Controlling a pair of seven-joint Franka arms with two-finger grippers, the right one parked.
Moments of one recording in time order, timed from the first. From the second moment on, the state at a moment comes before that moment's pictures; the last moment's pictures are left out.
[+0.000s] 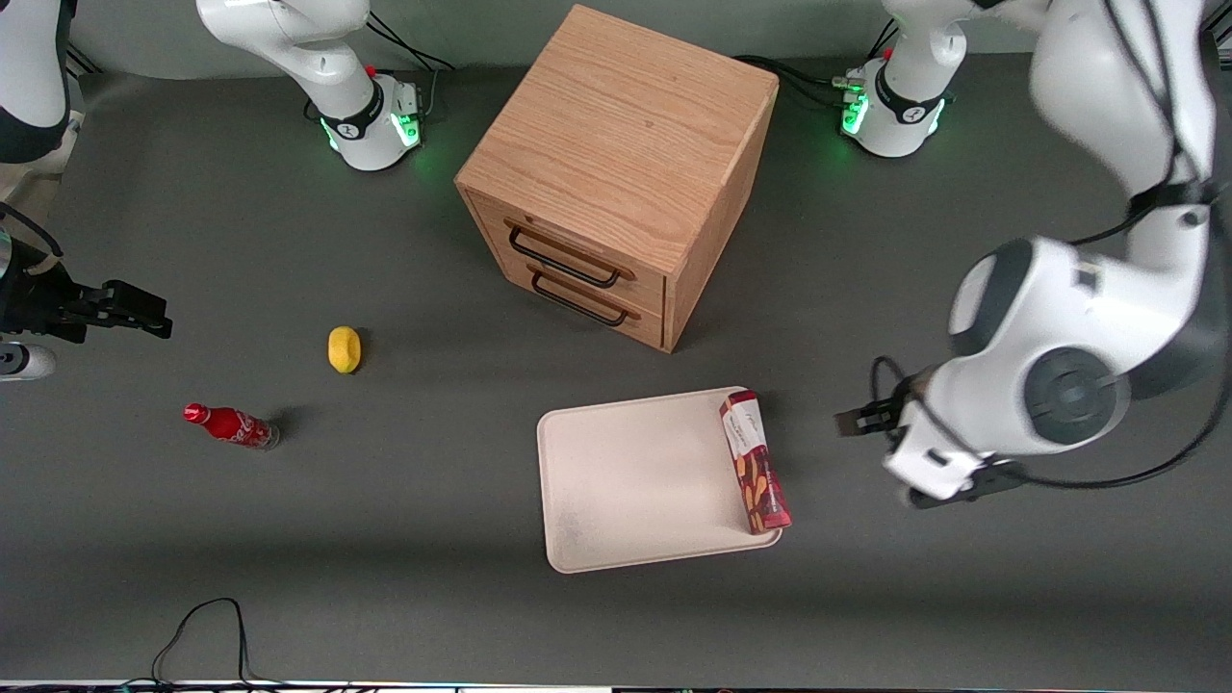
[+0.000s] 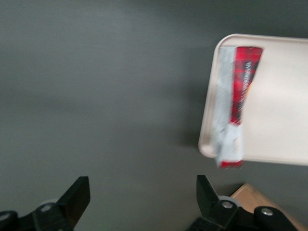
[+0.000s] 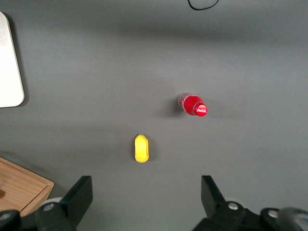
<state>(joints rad) 0.03 0.55 -0.37 -1.21 0.13 1.54 -0.51</state>
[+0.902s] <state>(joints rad) -0.07 -0.04 0.10 -1.71 0.06 1.53 -0.10</state>
